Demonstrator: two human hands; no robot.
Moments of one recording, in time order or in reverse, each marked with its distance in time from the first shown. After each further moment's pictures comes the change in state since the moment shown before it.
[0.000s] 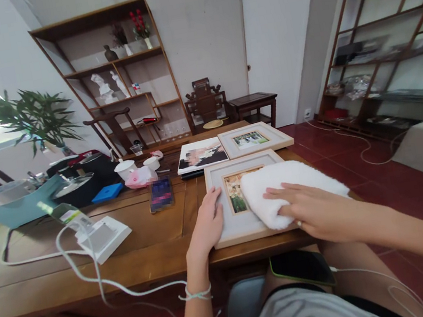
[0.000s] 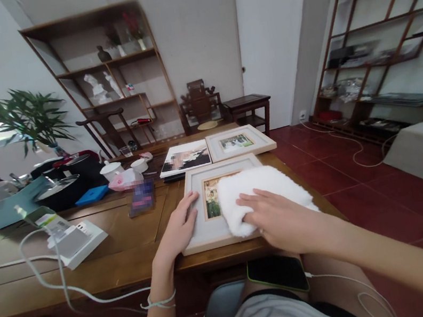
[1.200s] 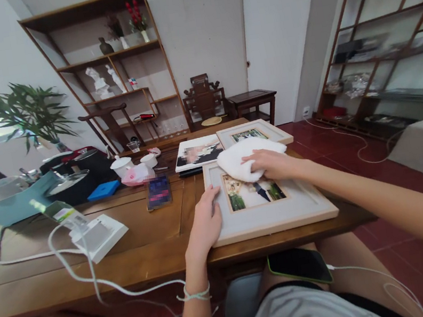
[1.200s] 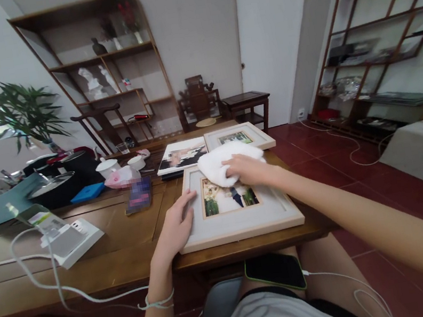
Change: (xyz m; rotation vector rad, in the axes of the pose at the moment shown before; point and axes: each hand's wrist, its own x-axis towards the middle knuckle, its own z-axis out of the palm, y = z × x) left_hand -0.001 0.007 0.000 0.022 0.057 0.002; right_hand 0.096 0.092 0.011 -0.070 0.127 -0.119
